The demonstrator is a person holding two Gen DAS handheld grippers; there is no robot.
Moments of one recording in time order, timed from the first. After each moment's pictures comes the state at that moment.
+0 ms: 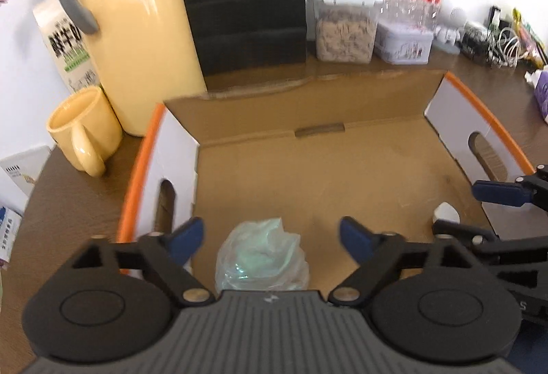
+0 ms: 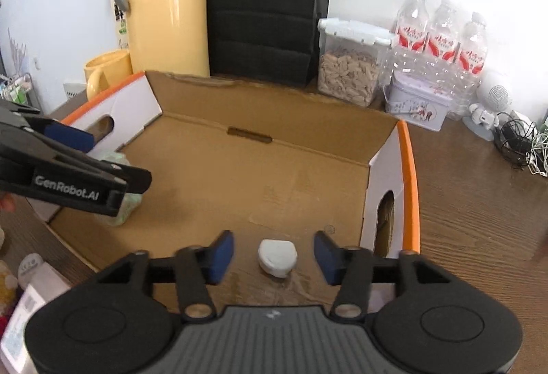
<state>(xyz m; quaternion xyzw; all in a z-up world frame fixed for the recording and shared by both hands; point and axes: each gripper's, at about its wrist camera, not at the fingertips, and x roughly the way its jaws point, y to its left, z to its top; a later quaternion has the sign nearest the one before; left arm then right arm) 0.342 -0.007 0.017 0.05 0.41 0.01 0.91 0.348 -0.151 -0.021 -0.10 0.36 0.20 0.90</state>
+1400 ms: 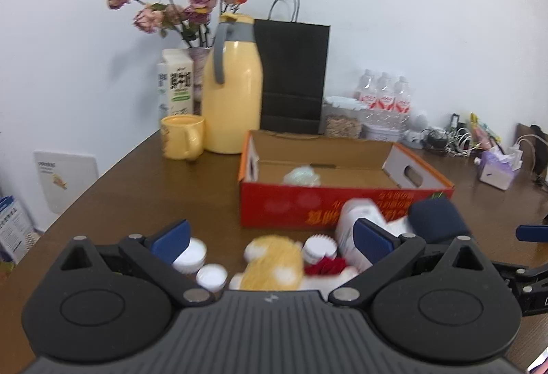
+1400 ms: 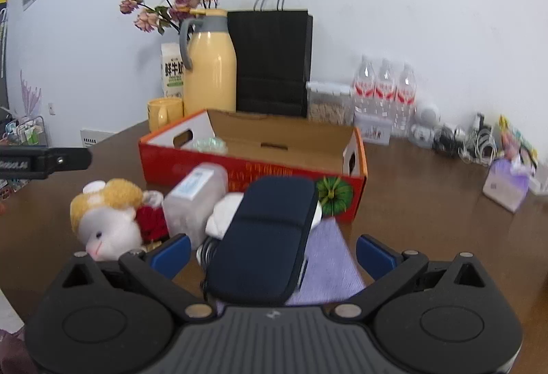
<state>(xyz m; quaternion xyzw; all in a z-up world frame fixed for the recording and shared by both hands) 0.062 0.050 0.031 -0.04 0.20 0.02 0.98 0.085 -0.185 -0.004 -0.06 0.25 0.16 0.95</state>
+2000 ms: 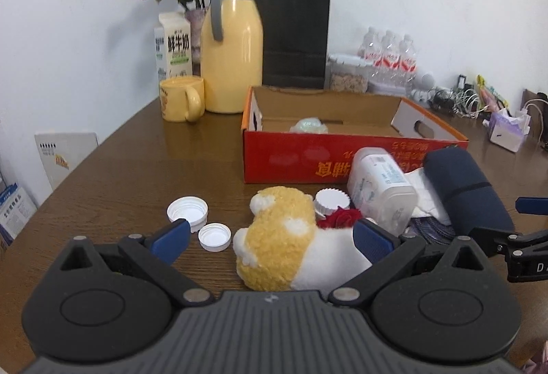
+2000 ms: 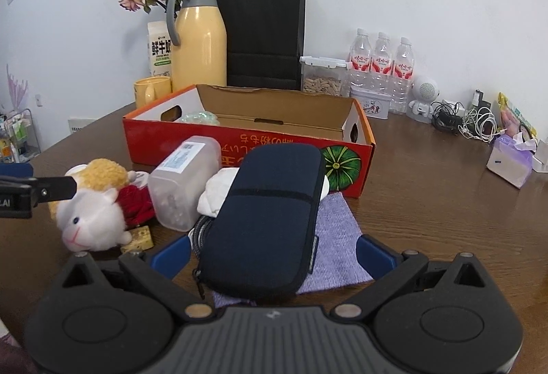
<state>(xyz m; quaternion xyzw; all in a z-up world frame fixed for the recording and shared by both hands) 0.084 0.053 0.005 -0.02 0.27 0.02 0.96 0.109 -0.169 -0.028 -0.06 0.28 0.14 0.95</state>
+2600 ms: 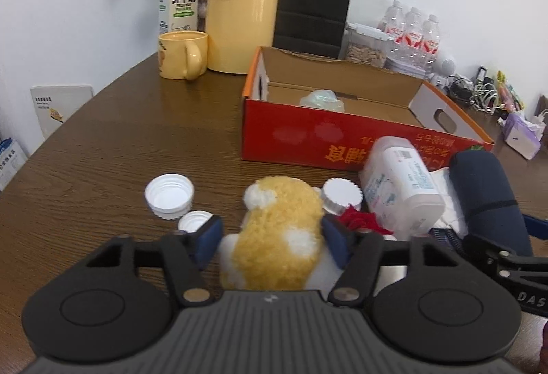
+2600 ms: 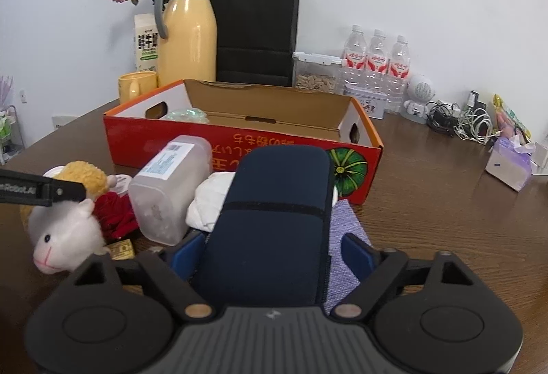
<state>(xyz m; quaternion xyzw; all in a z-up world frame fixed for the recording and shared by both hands) 0.124 0.058 -0.007 -0.07 0.33 0.03 0.94 0.131 -0.150 -0.040 -0.07 0.28 0.12 0.95</state>
